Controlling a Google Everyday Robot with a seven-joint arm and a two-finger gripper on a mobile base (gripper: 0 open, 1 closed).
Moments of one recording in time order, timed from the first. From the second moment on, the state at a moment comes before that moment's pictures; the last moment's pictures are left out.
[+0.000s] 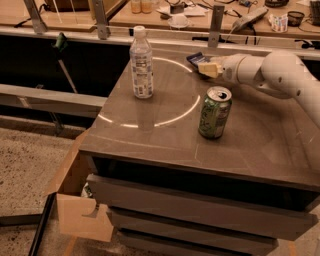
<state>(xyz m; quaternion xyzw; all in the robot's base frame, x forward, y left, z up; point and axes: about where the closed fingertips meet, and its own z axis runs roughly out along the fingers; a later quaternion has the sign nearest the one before) 0.810 -0.180 0.861 -0.24 0.77 0.16 0.57</state>
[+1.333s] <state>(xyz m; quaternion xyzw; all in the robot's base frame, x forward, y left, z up) 0.783 -0.175 0.943 -0.40 0.68 0.28 0.54</state>
